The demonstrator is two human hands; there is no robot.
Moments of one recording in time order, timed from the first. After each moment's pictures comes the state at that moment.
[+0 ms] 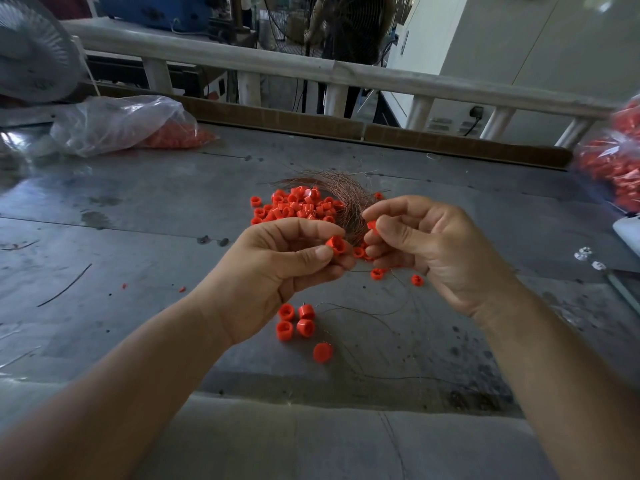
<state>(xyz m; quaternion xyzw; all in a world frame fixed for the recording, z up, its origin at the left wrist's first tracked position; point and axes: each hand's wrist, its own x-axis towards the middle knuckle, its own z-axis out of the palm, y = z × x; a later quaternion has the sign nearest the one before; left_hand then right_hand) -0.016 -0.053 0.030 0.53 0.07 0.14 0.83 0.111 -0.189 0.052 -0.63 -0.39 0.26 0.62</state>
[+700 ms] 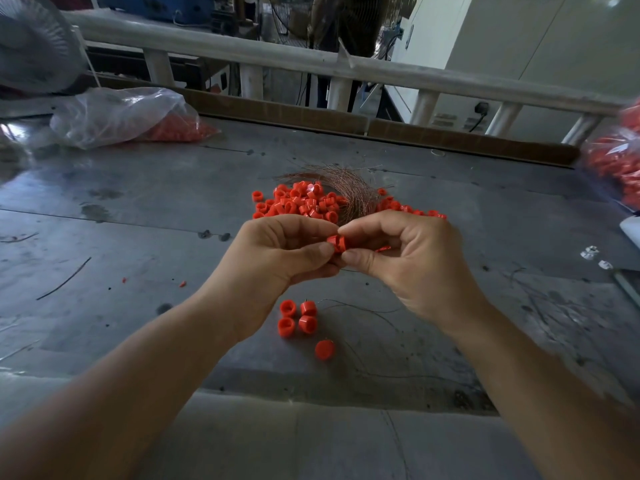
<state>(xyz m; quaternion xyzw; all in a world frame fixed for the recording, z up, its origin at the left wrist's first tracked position) -0.013 -0.056 0.027 0.60 0.13 0.19 0.77 0.090 -0.176 0.037 -0.67 -0.50 0.09 0.53</state>
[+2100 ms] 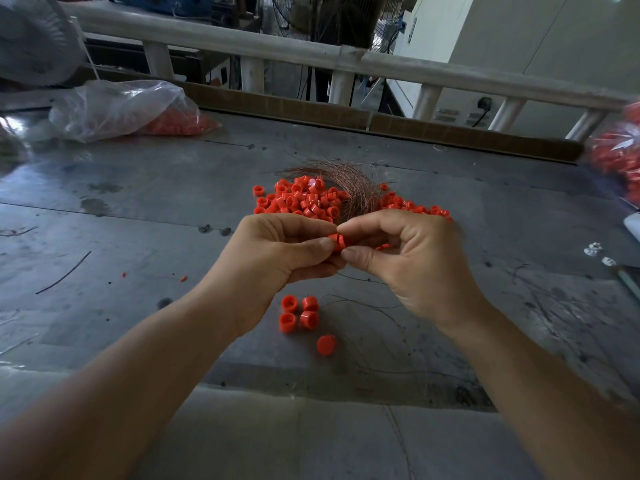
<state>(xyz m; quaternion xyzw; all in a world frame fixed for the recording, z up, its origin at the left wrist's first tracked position) -0.014 -0.054 0.027 0.61 0.16 0.18 0.76 0.087 -0.175 0.034 -0.68 -0.51 0.05 0.52</state>
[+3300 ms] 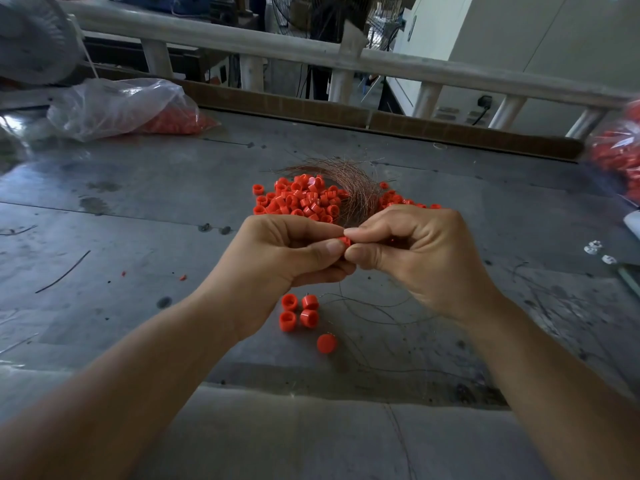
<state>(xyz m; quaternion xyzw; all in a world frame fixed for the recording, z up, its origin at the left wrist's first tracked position) -0.018 -0.056 0.027 0.62 0.10 0.17 0.76 0.094 -0.178 0.038 -0.66 -0.55 0.03 0.51</state>
